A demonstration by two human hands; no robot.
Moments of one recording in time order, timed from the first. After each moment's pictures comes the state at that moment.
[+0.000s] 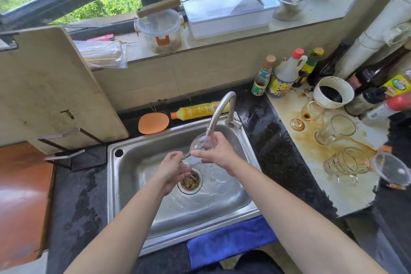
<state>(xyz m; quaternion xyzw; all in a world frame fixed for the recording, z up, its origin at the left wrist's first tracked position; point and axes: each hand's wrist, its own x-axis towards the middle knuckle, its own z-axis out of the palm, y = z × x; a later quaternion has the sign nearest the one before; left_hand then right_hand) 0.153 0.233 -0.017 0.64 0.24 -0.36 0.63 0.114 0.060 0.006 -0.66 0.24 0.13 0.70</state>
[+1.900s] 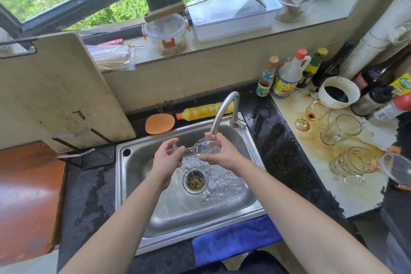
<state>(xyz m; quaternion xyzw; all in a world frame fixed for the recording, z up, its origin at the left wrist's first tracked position) 0.156 0.250 0.006 0.70 0.14 -0.23 0.66 0.105 0.053 0.002 -0.69 0.16 0.16 0.68</state>
